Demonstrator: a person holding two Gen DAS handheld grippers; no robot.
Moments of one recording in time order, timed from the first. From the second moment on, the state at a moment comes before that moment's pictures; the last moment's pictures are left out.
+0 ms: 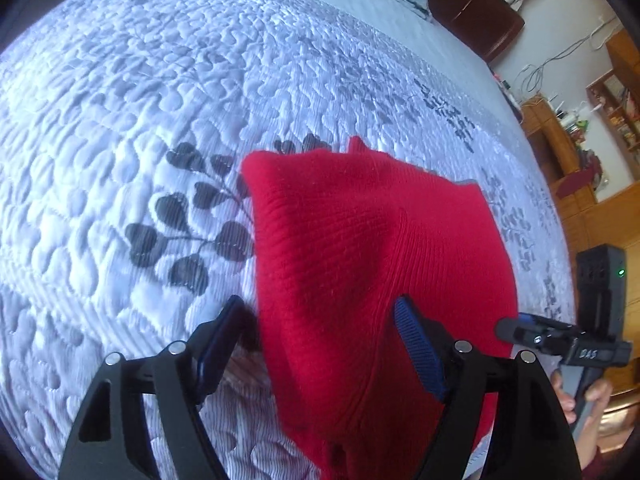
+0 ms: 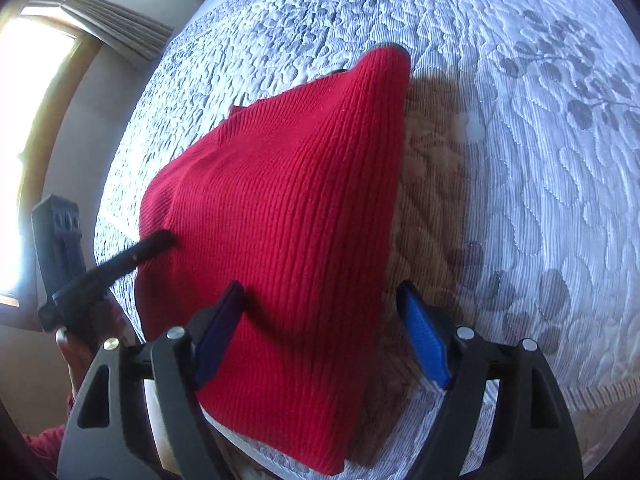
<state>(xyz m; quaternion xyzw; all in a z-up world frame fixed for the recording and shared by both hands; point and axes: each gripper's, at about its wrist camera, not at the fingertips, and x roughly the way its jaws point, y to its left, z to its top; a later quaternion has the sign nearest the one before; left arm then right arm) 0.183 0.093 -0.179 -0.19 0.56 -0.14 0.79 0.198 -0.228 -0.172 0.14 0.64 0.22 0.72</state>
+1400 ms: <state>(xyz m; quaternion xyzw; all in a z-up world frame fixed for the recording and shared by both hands) 0.204 -0.005 -0.160 -0.28 0.58 -0.27 0.72 0.200 -0.278 -0.135 0.20 0.63 0.24 0.71</state>
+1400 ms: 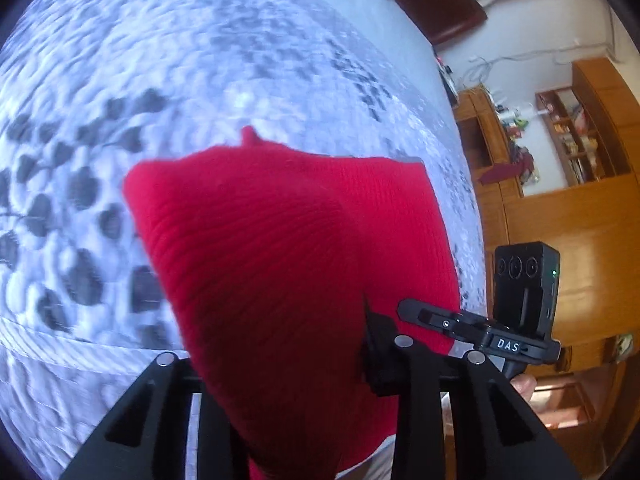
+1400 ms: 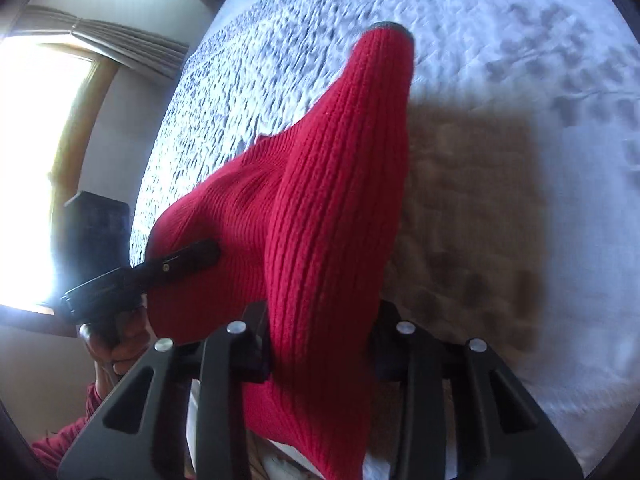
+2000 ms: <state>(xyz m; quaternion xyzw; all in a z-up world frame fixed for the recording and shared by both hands) 0.260 -0.216 -0.200 -0.17 0.61 -0.26 0.73 0.248 -0.478 -0.185 0.27 0.64 0.16 0.70</state>
